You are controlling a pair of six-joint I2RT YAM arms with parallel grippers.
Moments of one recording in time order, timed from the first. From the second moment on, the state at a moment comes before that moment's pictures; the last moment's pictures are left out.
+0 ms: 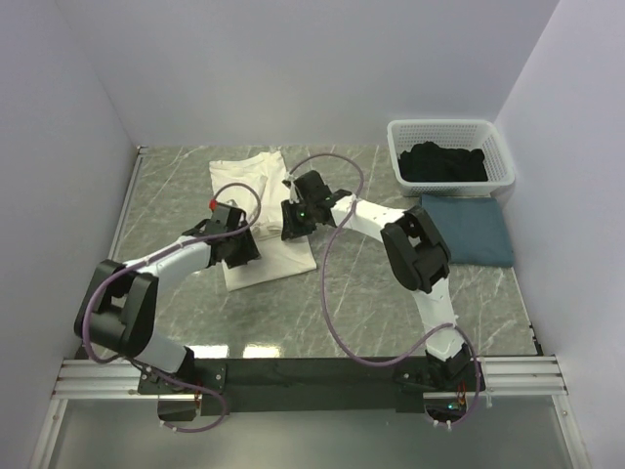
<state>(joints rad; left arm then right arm) -0.34 1.46 0.80 -0.28 -0.01 -0.70 0.66 2.15 1.61 -0.32 -0.31 0.36</state>
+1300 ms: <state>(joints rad) -0.36 1.75 1.09 -0.35 -0.18 -0.62 0.53 1.98 1.47 -0.26 -0.32 0.47</state>
